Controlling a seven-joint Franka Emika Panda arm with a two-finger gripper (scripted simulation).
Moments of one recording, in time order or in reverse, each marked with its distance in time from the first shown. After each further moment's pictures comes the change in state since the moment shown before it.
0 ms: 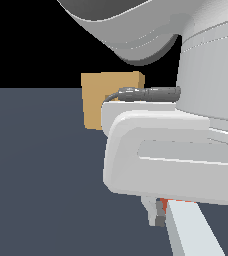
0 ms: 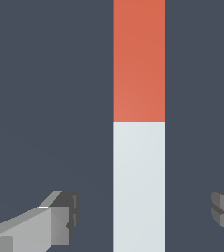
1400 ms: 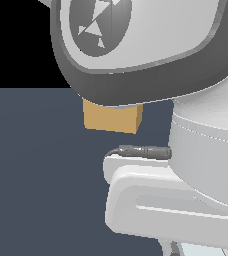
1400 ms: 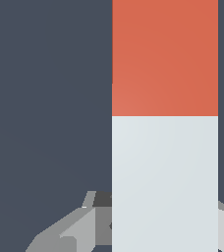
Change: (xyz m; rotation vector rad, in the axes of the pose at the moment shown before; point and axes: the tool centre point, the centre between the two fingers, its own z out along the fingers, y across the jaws) arm 0.000 0.001 0.050 0.001 0.000 0.000
